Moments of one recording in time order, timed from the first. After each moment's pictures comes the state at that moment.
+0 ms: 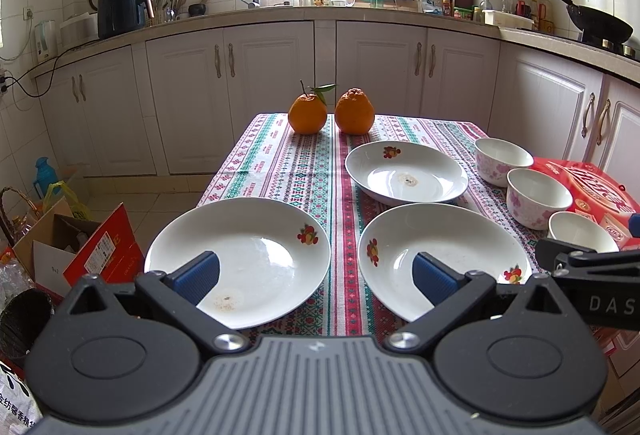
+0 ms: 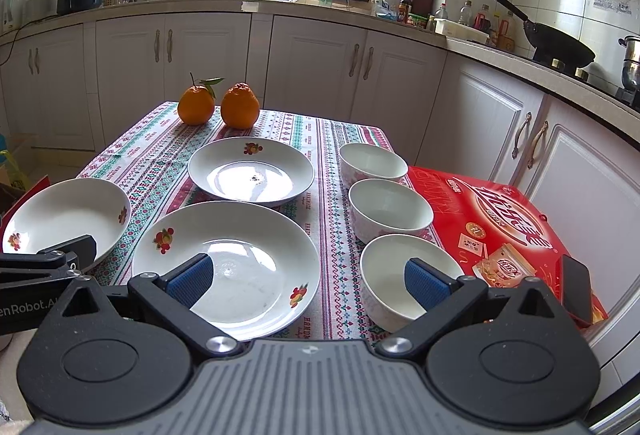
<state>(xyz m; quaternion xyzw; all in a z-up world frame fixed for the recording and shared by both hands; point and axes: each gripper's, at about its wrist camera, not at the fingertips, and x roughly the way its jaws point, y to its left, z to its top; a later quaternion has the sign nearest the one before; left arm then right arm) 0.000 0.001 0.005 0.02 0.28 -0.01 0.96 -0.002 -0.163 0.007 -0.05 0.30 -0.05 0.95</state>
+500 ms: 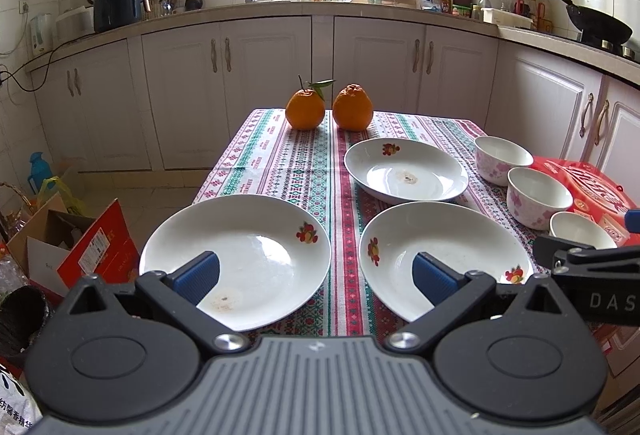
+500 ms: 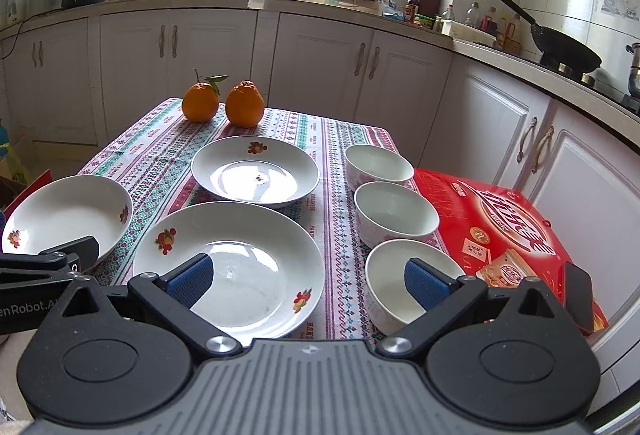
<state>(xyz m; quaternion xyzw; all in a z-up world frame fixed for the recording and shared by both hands) 0.007 0.008 0.002 0.01 0.29 -0.02 0.96 0.006 -0.161 0.009 -0.06 0.30 -0.05 0.95</state>
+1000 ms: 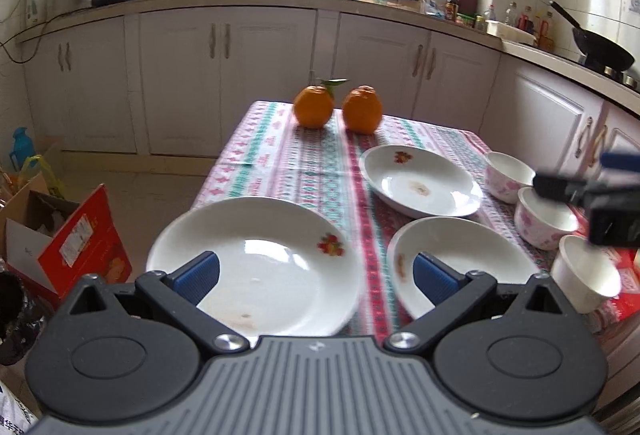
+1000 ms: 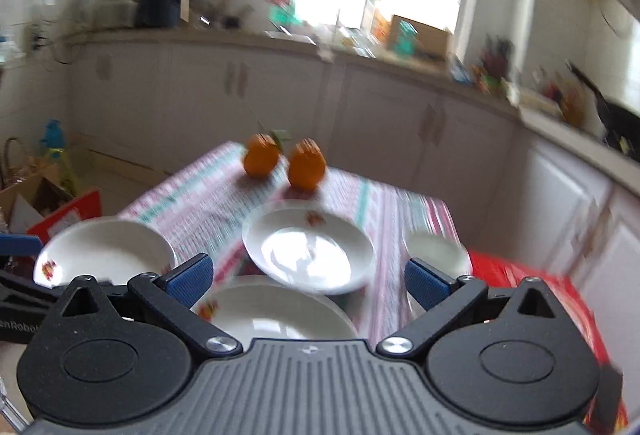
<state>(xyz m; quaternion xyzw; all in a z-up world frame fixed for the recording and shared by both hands) 0.034 0.058 -0.003 -0.03 0.29 -0.04 0.95 0.046 -0.143 0.039 -0.11 0.22 0.08 0.97</state>
